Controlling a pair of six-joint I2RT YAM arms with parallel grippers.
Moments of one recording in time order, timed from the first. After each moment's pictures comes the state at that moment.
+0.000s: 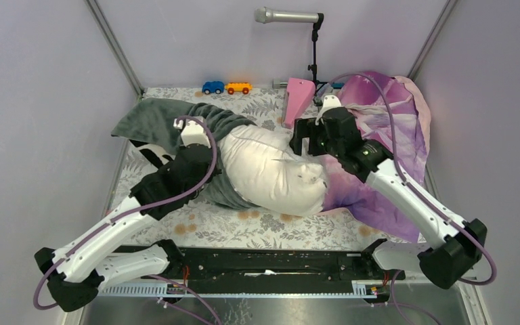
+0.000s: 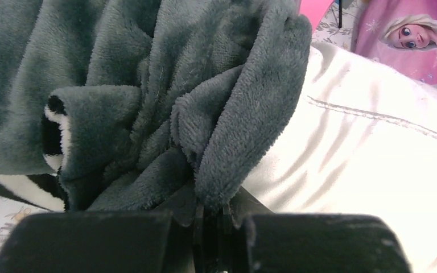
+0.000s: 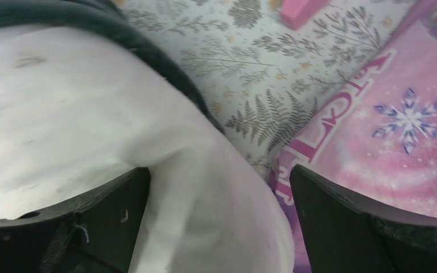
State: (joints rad) left arm -0.85 0.91 1.06 -0.65 -0.65 -0.55; right arm 0.60 1.26 1.20 -0.52 0.12 0.35
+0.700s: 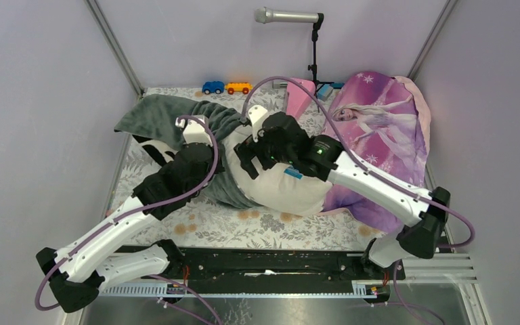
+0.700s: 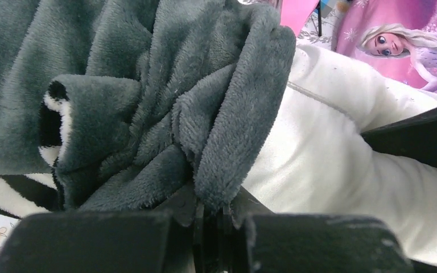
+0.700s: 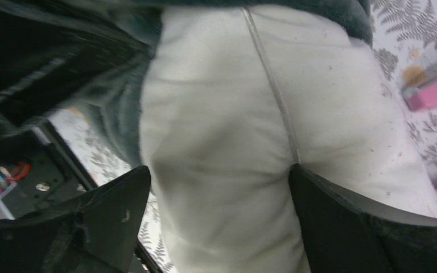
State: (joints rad) left arm -0.83 0.93 1.02 -0.52 -0.59 -0.52; right arm 0.97 1.49 1.54 -0.60 0.05 0.10
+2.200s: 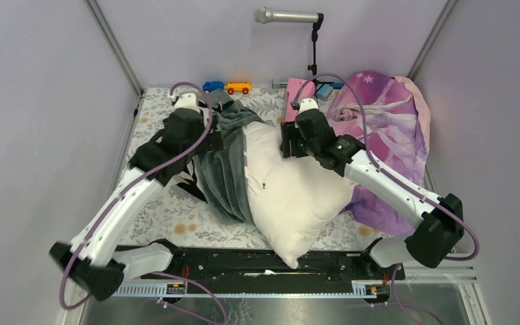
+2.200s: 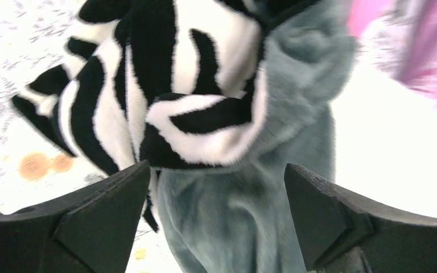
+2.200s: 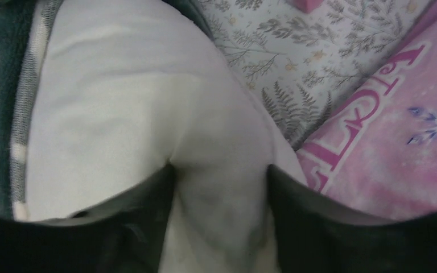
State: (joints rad) left arm -0.53 1.19 1.31 -0.79 -0.42 -0.45; right arm 0.70 1.40 1.26 -0.52 0.20 0.38
